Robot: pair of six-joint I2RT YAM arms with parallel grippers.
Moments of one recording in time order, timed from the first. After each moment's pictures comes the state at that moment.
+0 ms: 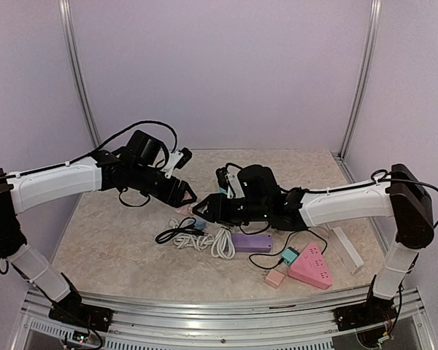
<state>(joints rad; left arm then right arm) -0.67 1.55 1.22 -0.45 0.23 -0.10 0.99 1.76 1.12 0.24 -0.18 0.86</state>
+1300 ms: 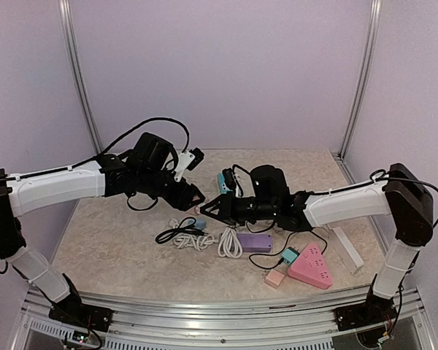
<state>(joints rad) -0.78 1.54 1.22 -0.40 0.10 0.01 0.91 1.78 1.03 0.42 -0.35 0.94</state>
